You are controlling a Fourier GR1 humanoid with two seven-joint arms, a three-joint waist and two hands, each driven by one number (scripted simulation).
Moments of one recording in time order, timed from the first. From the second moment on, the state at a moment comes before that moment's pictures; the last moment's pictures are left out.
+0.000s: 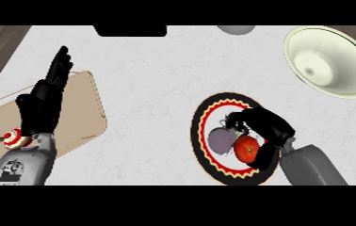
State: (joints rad) left arm -0.21 0.27 0.00 -1.61 -0.12 0.17 0.19; right arm -0.25 -0.33 0.31 -1.33 0.72 0.40 -0.17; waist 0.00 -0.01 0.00
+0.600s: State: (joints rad) left arm -0.19 0.25 0.00 -1.62 -0.14 0.16 0.17; right arm -0.21 -0.04 0.54 -1.52 0.89 0.31 0.33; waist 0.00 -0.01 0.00
